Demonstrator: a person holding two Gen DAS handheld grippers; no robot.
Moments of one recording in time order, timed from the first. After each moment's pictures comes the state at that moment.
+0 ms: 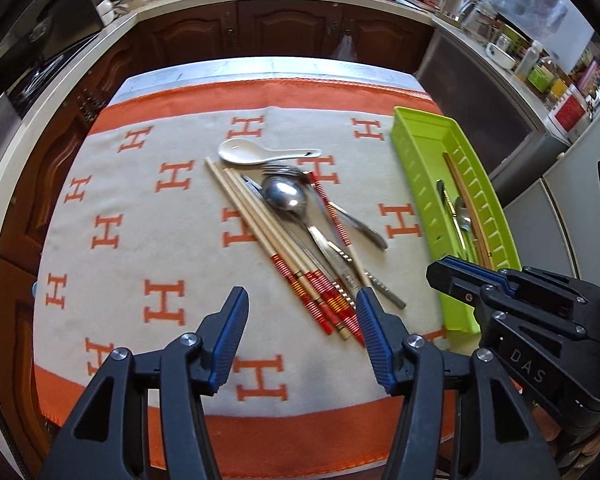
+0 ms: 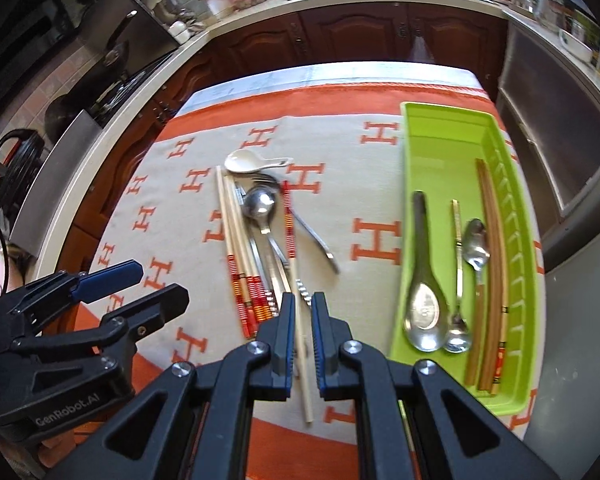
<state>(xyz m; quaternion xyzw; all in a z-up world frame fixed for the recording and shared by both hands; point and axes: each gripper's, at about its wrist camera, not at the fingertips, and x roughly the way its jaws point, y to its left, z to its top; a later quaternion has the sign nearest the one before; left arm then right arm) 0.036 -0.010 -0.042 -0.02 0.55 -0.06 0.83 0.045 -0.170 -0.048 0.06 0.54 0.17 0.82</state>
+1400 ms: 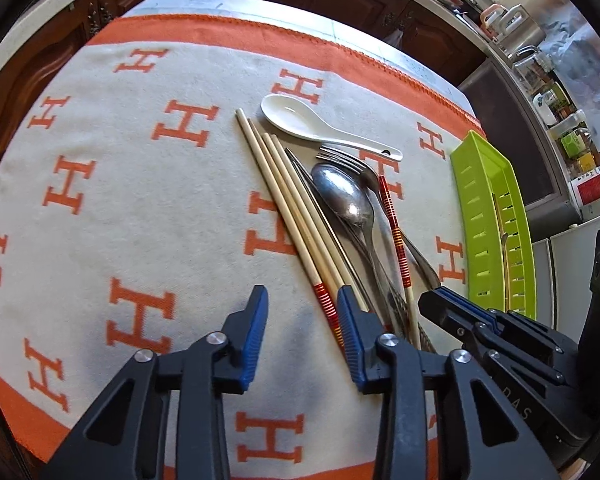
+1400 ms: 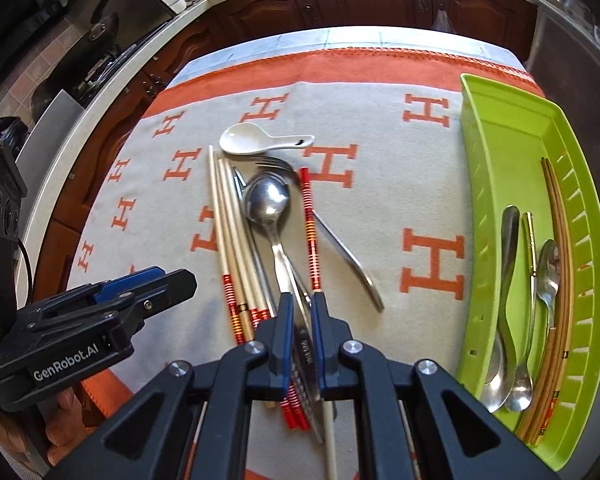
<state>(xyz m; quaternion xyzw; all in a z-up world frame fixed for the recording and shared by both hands) 0.095 0.039 -0.121 -0.16 0.59 -0.05 0.79 0.095 -0.132 -0.102 0.05 0.58 0.17 0.79</state>
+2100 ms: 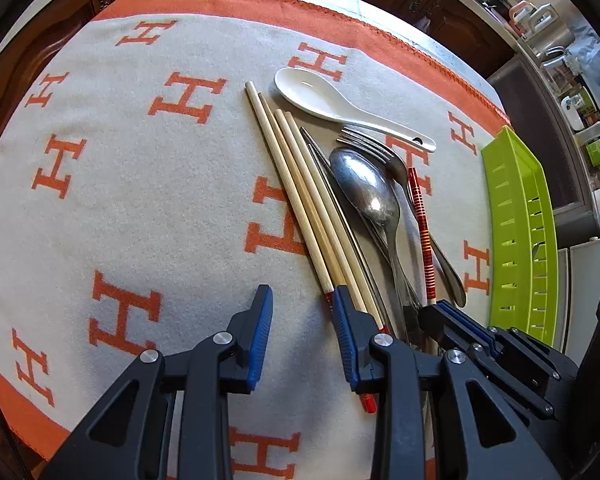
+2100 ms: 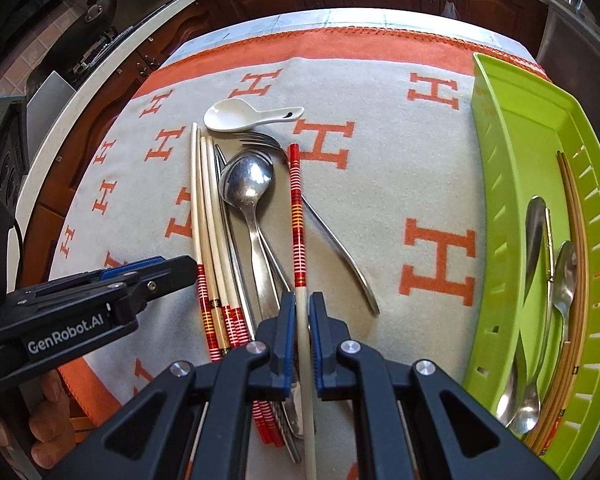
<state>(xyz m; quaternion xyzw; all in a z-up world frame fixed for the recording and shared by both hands) 0.108 0.031 -0.143 -0.15 0.62 -0.01 0.77 0.101 -0.130 -0.126 0.03 0.60 0.18 0.78</state>
